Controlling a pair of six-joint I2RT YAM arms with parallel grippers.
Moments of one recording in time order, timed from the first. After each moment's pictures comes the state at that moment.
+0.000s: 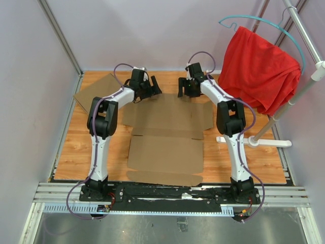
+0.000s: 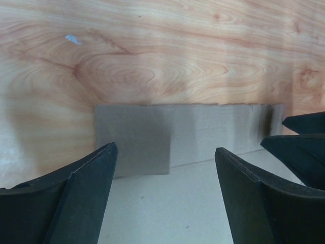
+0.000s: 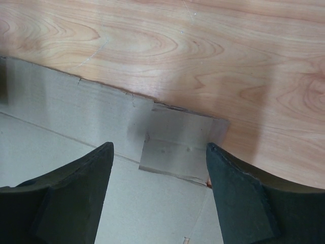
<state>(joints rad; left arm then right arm) -0.29 2.28 1.71 -0.10 0.21 -0.56 0.32 2.43 2.11 -0.60 -0.14 0.25</state>
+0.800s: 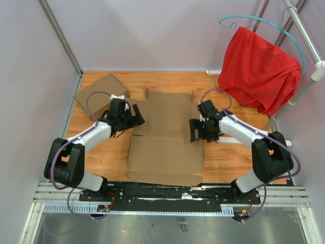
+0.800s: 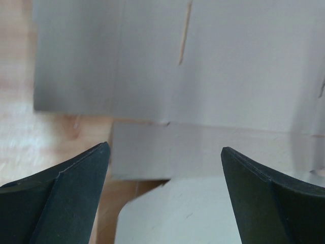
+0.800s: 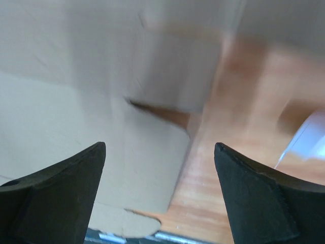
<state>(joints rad) -0.29 1.46 0.83 -0.12 0.06 -0.57 0.43 1.56 1.06 -0.66 -0.05 0.36</state>
